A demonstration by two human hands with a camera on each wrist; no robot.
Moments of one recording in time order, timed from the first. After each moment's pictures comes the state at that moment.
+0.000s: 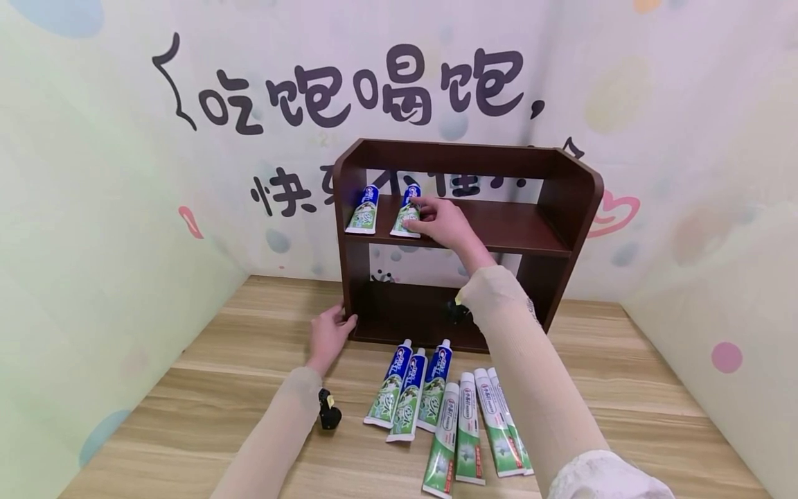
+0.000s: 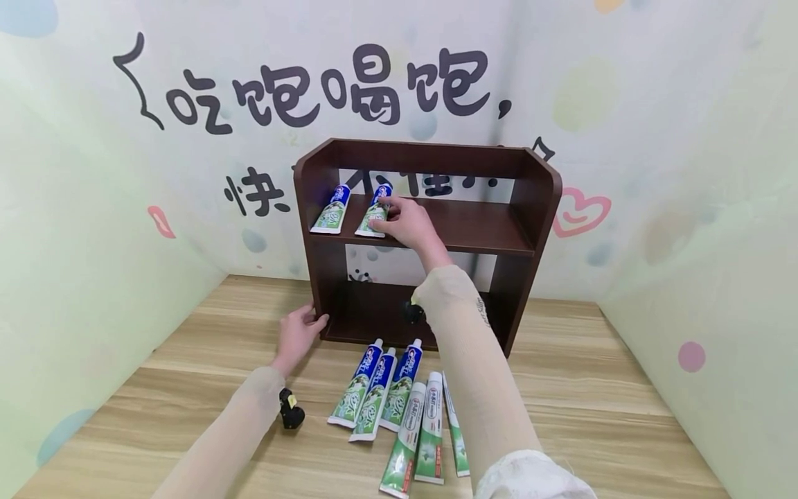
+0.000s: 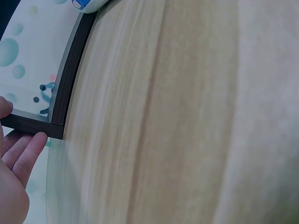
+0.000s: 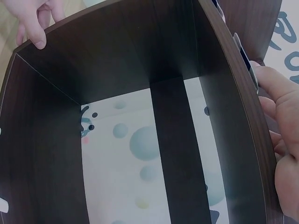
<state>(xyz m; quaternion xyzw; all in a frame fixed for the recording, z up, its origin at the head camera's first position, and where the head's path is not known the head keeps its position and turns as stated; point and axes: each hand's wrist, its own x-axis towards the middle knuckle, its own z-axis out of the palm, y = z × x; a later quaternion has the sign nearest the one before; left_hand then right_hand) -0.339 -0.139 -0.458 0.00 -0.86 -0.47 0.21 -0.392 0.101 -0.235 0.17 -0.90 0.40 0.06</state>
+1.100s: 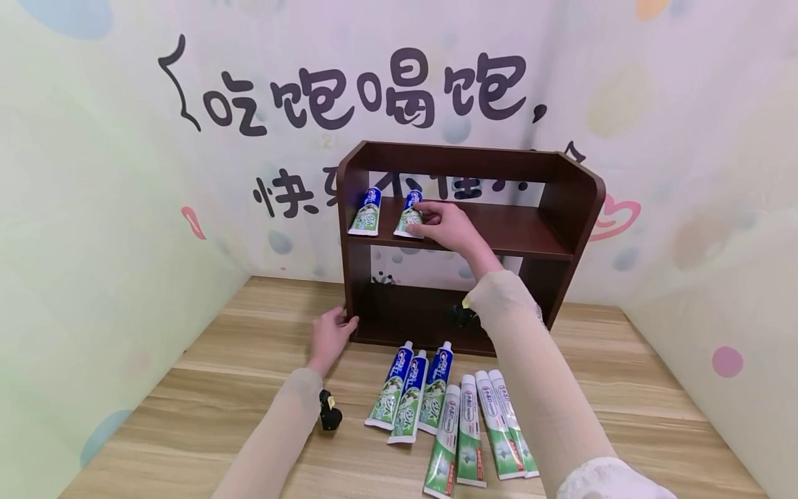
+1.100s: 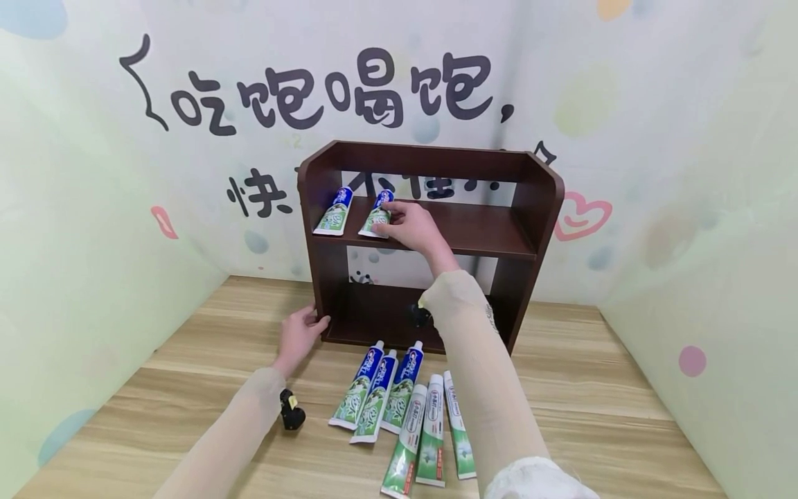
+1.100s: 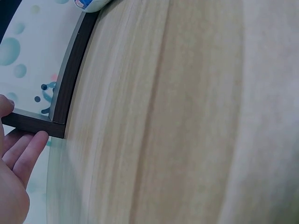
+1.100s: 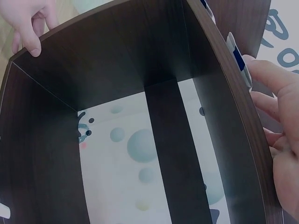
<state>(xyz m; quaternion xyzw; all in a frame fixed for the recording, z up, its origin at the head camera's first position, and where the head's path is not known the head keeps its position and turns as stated) -0.339 -0.141 -0.459 -0.01 -0.86 -0.47 0.22 -0.388 0.106 -0.234 0.18 -0.90 0.40 0.05</state>
